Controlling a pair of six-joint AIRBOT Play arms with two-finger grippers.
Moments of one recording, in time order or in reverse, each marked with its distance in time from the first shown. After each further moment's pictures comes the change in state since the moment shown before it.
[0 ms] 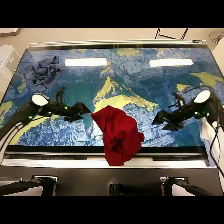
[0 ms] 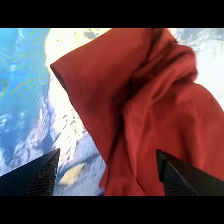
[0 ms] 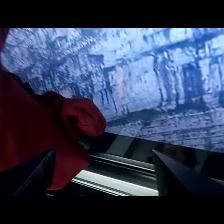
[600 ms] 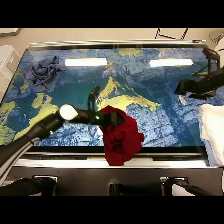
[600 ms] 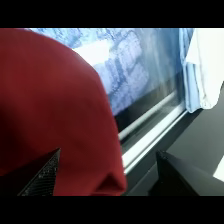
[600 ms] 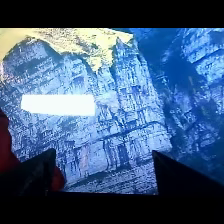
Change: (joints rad) left arm -0.421 0.085 0.103 -0.097 0.158 0.013; right arm 0.000 0.000 0.551 -0.264 0.082 0.065
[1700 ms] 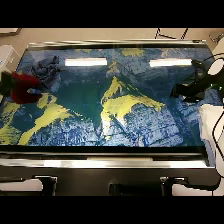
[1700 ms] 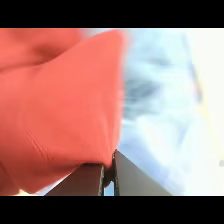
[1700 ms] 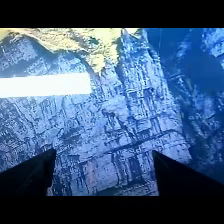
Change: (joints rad) left arm 1.061 -0.176 0.254 -0.016 0.277 0.064; right arm 0.000 -0.171 0.018 -0.054 -0.061 0.032
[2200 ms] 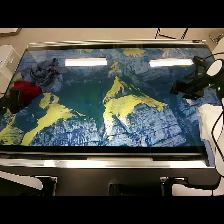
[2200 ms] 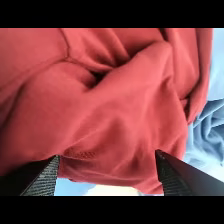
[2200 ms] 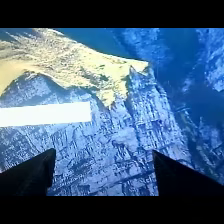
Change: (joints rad) left arm 0.106 -0.296 0.004 0.088 0.018 -0.220; right arm 0.000 -0.007 -0.015 -0.003 -0.112 0.011
